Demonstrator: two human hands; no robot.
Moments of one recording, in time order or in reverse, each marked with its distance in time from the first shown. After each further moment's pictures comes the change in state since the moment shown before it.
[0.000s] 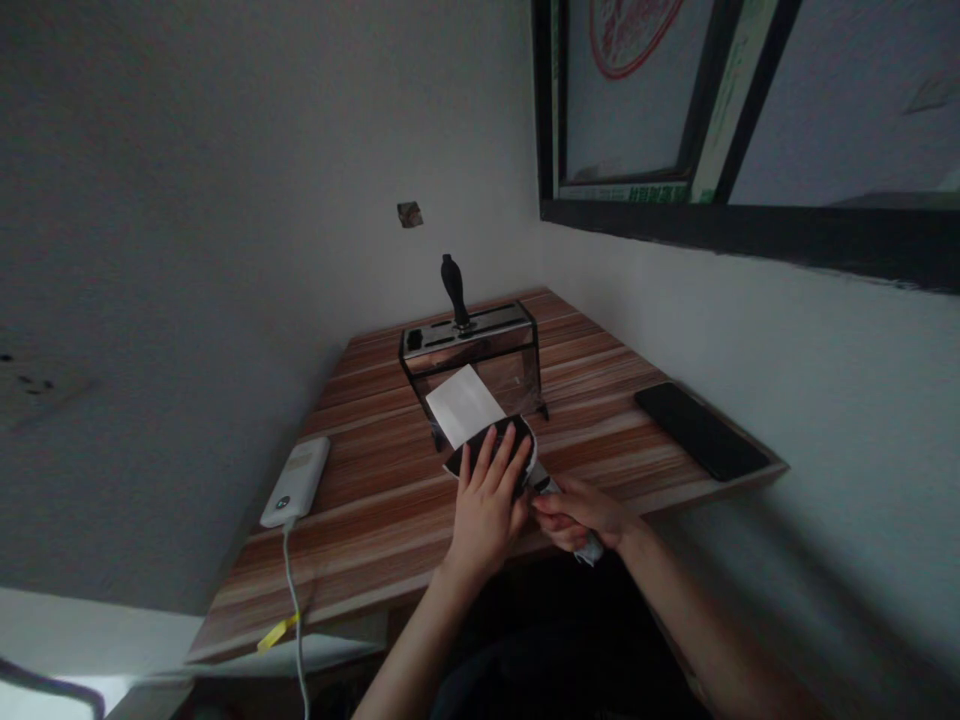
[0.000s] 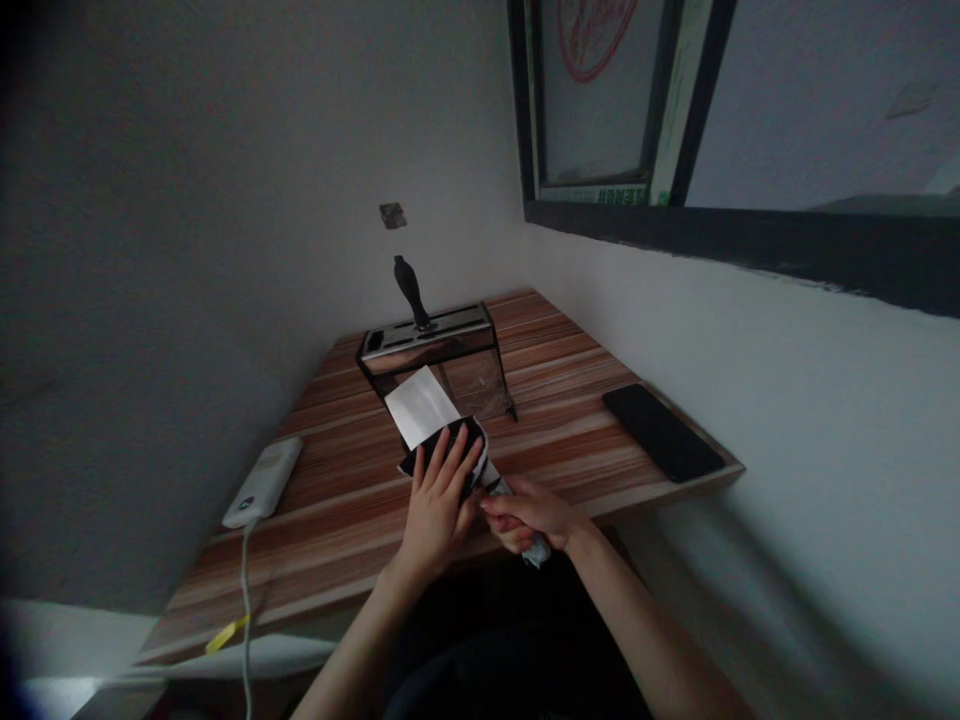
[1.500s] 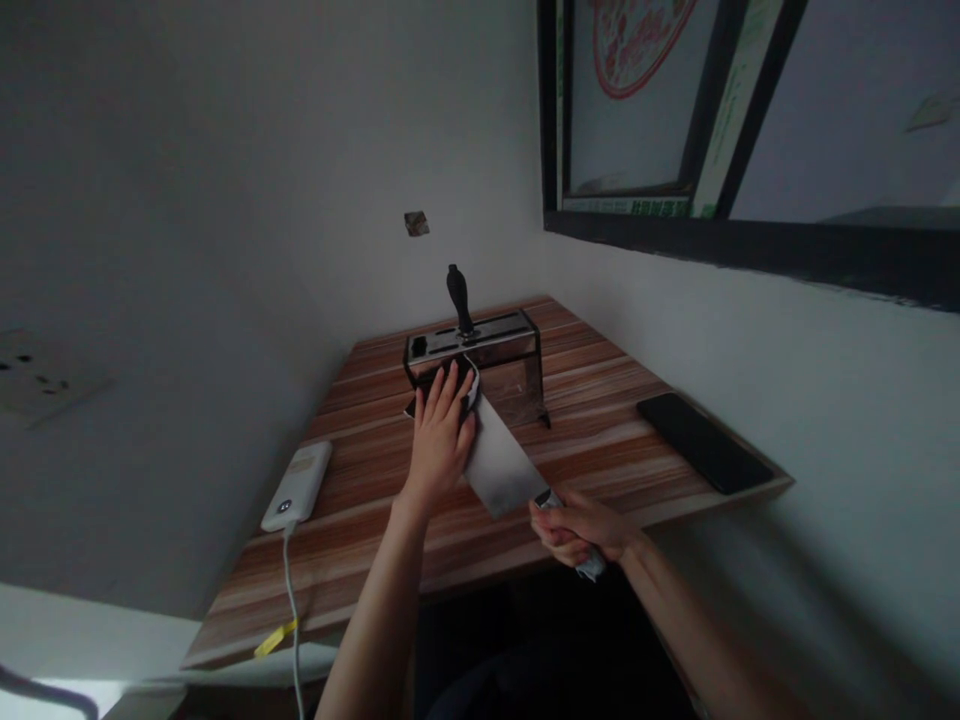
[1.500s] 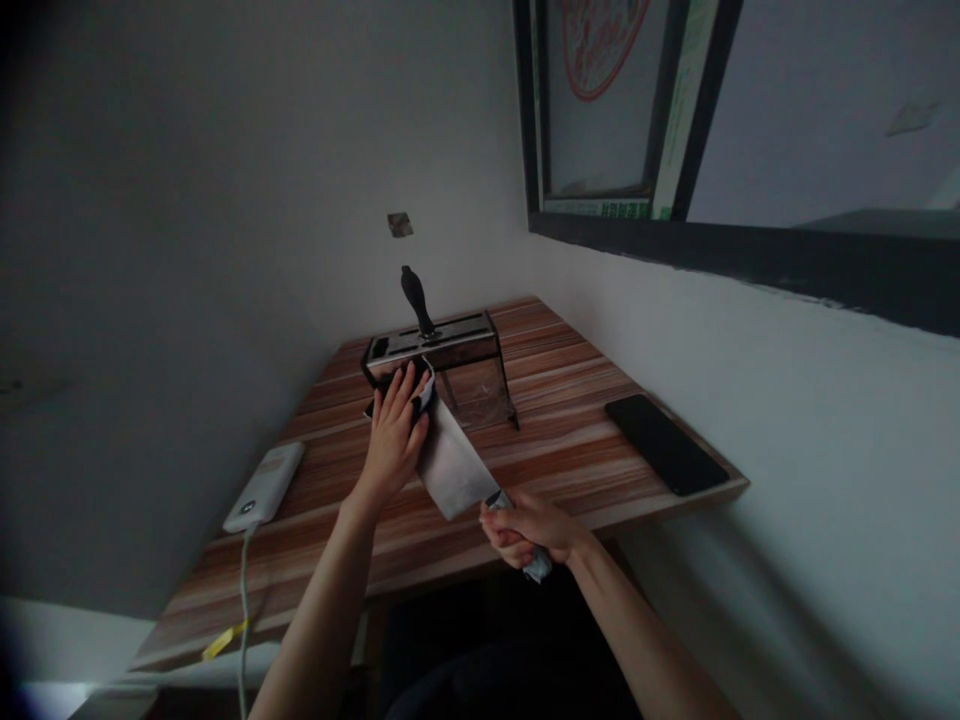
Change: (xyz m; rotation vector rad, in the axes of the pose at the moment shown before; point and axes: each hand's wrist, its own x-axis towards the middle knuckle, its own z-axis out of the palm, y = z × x) left_hand 0.062 -0.072 -0.031 -0.043 0.175 -0.104; right_hand -0.001 0.002 -0.002 -0.020 -0.109 -0.046
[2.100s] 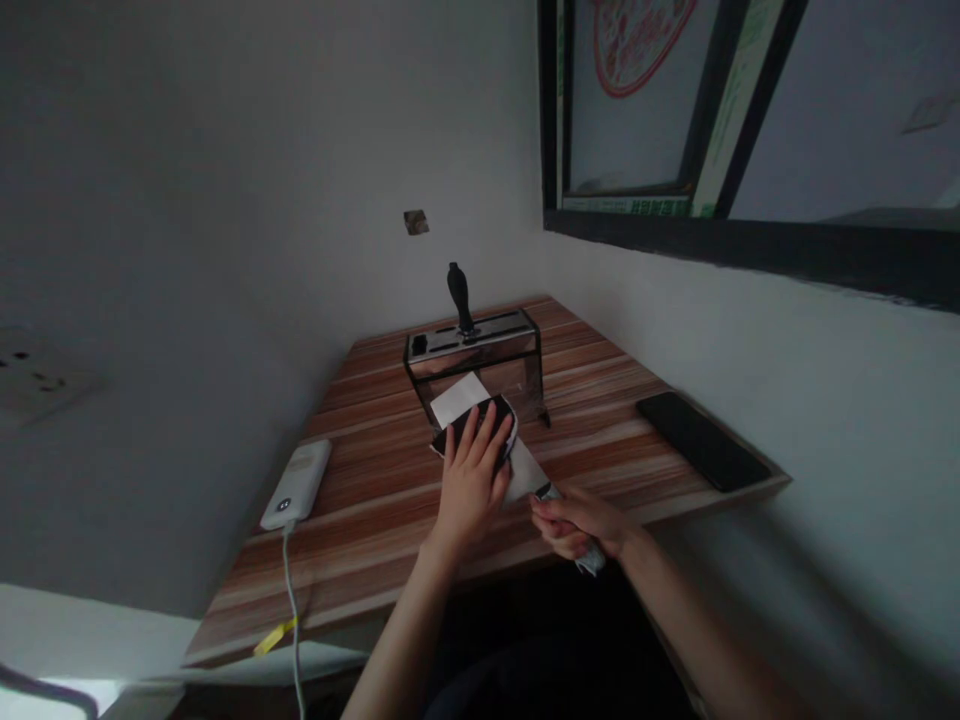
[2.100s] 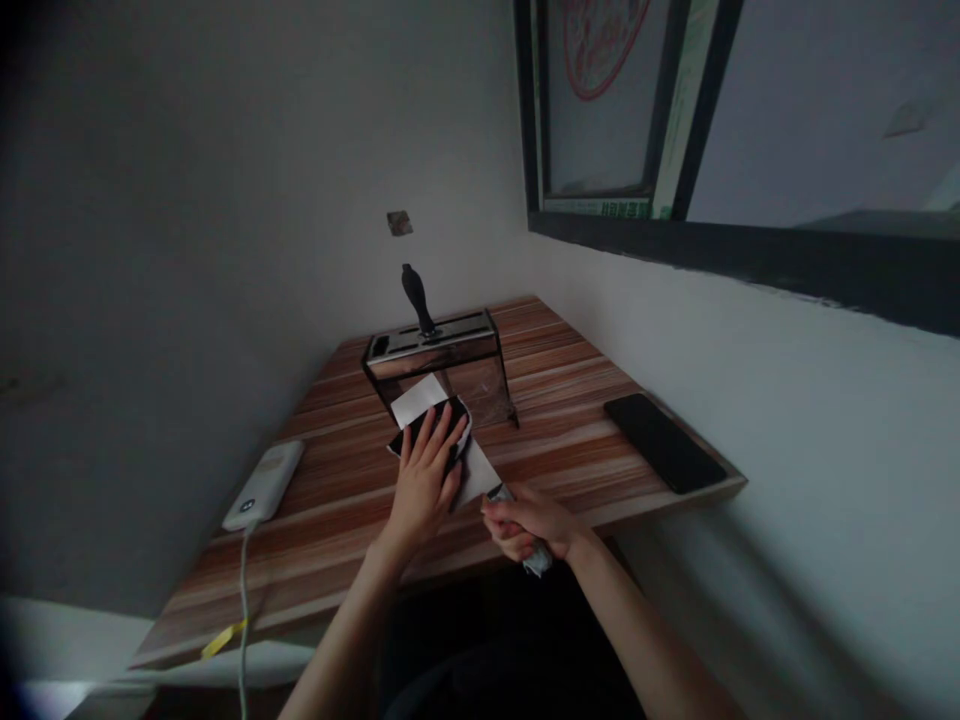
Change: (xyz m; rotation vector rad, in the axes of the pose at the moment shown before) left_hand -0.046 0.041 0.018 0.022 -0.124 0.060; right_hand 0.003 -0.003 -0.001 0.053 0.027 0.031
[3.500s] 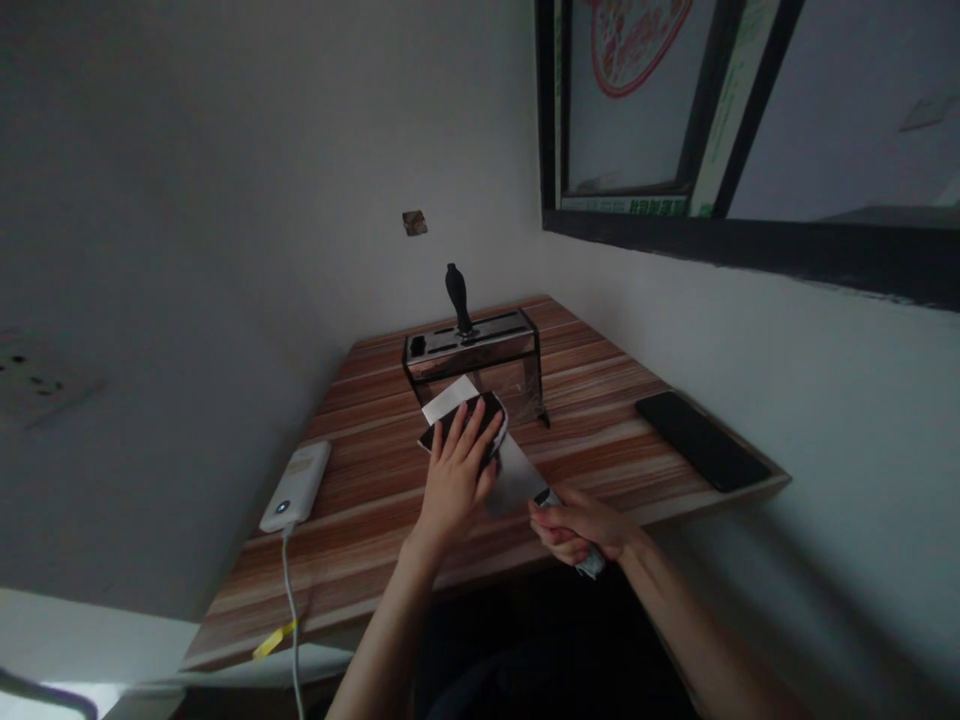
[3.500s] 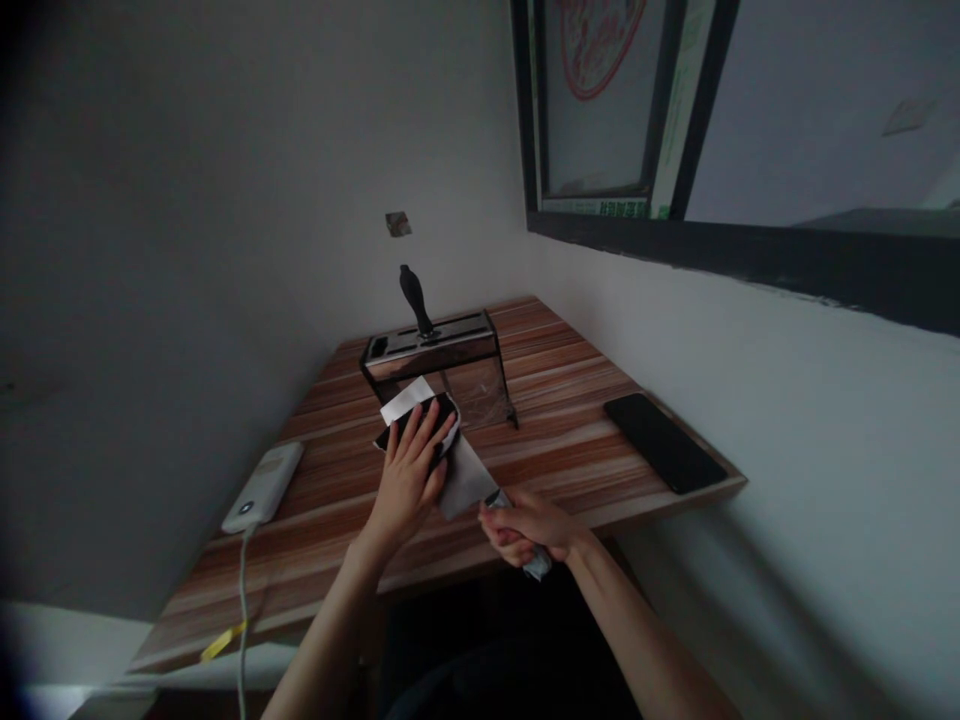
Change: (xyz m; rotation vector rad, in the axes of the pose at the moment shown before) left_hand 0.003 -0.014 -0.016 0.013 -0.011 0.030; right_hand -0.002 0.000 0.003 -0.084 0.009 -0.005
